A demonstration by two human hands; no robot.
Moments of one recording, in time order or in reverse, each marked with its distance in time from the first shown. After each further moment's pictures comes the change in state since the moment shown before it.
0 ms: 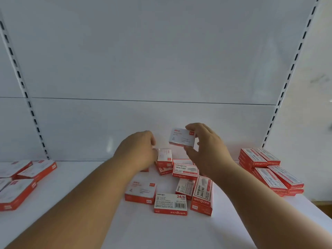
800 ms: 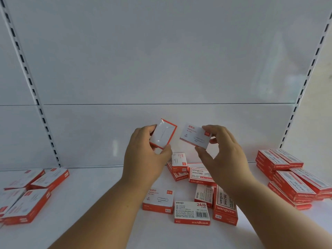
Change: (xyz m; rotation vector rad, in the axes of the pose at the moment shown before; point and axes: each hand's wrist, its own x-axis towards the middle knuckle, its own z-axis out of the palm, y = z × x) left_hand -0.015 -0.017 0.013 -0.503 0.427 0.107; right_hand -0.014 -0.013 0.015 0.141 0.260 -0.011
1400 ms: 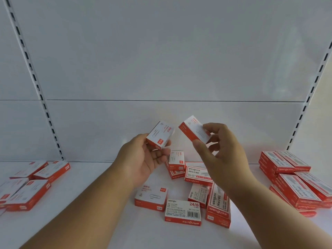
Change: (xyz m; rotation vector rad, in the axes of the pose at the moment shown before) left_hand 0.005 0.014 -0.010 -1.105 -0.312 -0.827; right_hand 0.003 -0.003 -0.012 0.263 -0.108 0.153
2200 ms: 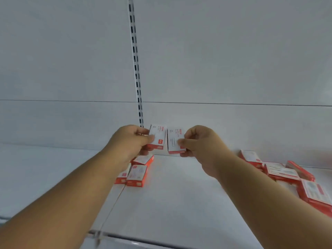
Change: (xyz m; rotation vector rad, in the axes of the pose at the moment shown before) left_hand -0.081 0.136 -0.184 0.730 0.378 0.253; right_hand -0.003 -0.155 0.176 0.509 -0.364 0.409
